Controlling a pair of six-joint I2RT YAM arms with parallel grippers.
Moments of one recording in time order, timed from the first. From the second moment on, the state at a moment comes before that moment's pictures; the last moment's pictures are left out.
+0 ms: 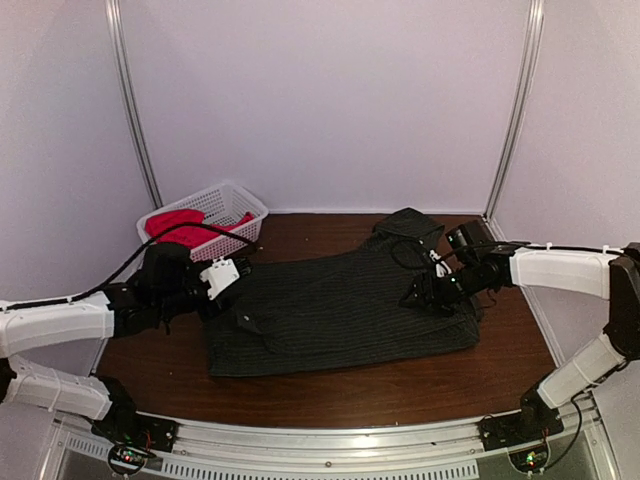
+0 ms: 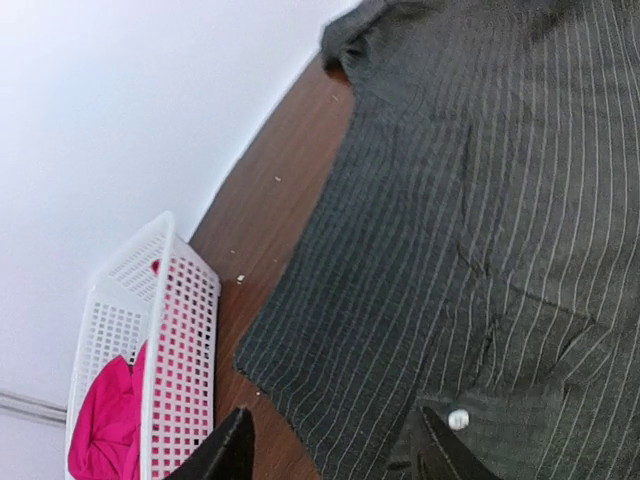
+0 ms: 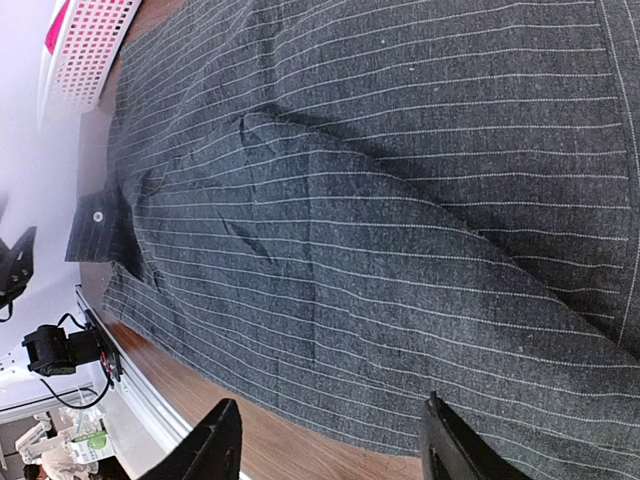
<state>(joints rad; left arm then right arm) -0.69 1.16 0.58 0.04 -0.10 0.66 0.44 1.44 0.86 -0.41 -0.48 0.57</state>
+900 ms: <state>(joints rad) -0.74 1.77 1.01 -0.46 -0.08 0.10 0.39 1.72 0.95 -0.47 -0.41 0.55</state>
